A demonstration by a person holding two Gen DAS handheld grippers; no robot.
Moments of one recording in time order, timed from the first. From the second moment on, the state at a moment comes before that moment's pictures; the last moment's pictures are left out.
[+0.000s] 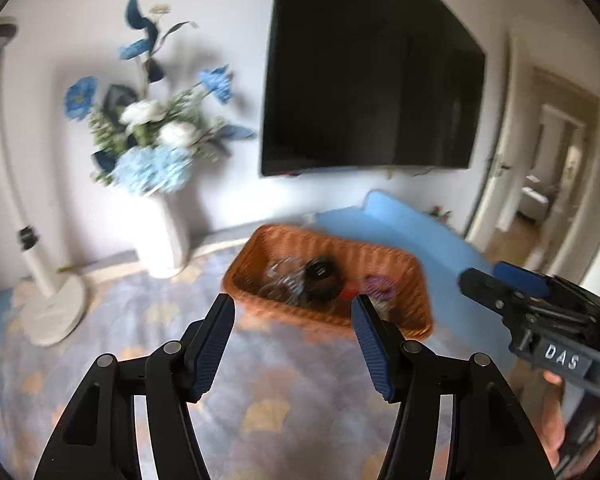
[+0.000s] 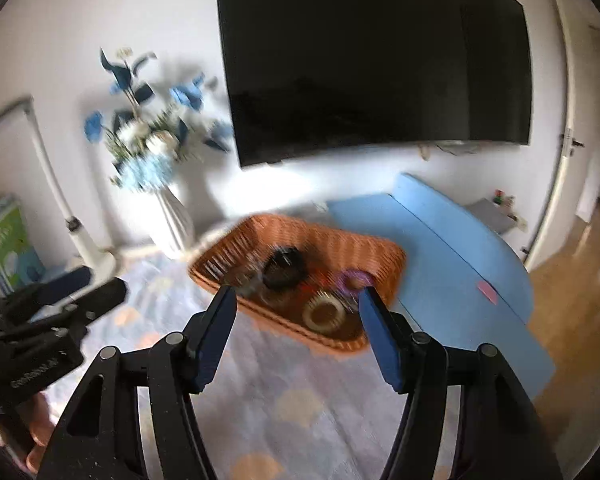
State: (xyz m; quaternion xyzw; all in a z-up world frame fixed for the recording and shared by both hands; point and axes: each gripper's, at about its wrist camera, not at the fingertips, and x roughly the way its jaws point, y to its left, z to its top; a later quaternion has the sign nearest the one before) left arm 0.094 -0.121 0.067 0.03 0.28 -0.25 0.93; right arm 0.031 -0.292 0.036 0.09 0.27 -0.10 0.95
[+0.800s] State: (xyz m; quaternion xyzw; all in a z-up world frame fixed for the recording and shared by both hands) left arm 0.098 -0.140 0.006 0.08 0.31 -0.19 0.93; right arm 0.059 -0.294 -0.025 0.09 0.34 -0.12 0.93
